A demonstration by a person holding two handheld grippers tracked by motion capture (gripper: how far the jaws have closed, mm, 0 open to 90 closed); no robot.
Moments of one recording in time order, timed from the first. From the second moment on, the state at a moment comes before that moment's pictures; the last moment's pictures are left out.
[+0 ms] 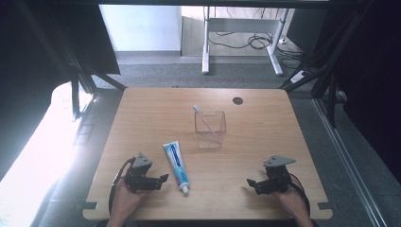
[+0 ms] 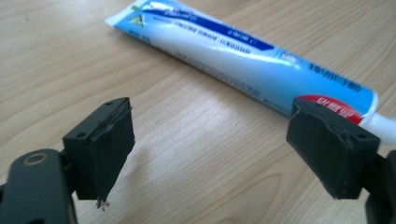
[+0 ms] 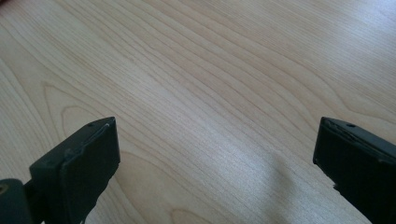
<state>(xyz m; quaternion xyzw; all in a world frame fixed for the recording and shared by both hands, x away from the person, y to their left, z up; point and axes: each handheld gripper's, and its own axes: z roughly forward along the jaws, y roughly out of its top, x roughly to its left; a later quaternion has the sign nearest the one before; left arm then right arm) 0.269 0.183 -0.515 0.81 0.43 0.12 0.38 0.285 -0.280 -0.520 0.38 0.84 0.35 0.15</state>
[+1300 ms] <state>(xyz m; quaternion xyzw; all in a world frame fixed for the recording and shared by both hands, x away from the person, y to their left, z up) 0.287 0.100 -0.504 0.87 0.33 0.06 0.37 0.286 -0.290 -0.525 0.38 0.84 0.36 0.15</state>
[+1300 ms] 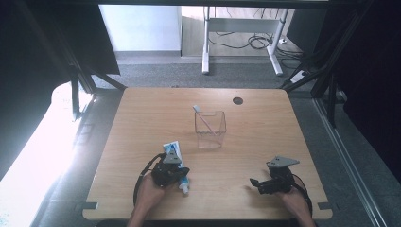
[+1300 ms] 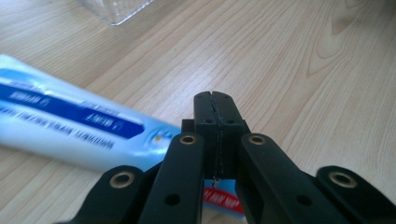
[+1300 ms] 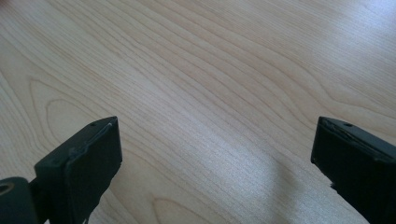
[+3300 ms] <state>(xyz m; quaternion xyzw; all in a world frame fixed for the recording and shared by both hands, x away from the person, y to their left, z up) 0.286 0.148 -0.490 0.88 0.37 0.06 0.30 0.285 -0.292 -0.524 0.38 0.84 0.35 0.16</state>
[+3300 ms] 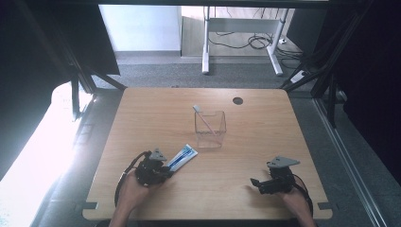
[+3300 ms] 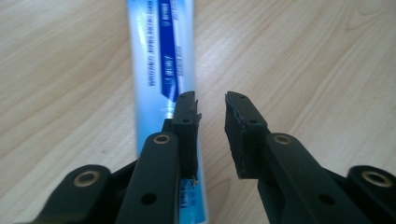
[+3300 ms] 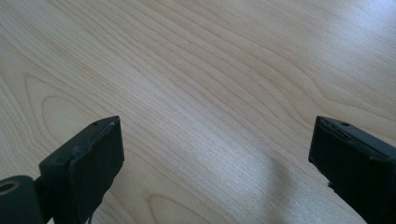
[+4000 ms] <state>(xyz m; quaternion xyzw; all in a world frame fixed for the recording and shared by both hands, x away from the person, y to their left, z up) 0.333 0.130 -0.494 0.89 0.39 0.03 0.23 0.286 -0.294 -0.526 0.38 0.84 0.35 0.15</state>
